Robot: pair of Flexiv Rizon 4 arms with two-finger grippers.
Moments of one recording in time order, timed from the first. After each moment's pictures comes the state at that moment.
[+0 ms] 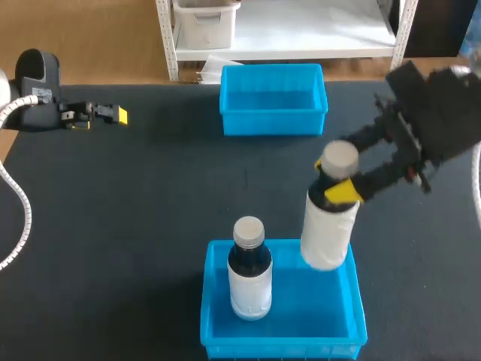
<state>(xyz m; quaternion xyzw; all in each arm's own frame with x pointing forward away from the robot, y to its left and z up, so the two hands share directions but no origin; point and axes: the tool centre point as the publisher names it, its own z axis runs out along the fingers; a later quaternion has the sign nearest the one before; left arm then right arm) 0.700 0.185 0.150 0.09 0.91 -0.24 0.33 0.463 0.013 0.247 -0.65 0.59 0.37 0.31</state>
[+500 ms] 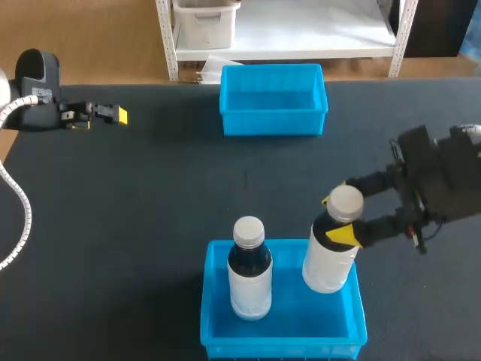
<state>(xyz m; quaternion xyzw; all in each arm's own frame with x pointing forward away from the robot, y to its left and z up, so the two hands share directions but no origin) 0.700 0.185 0.150 0.09 0.91 -0.24 0.33 0.442 0.008 0.205 -0.61 0.62 0.32 0.37</state>
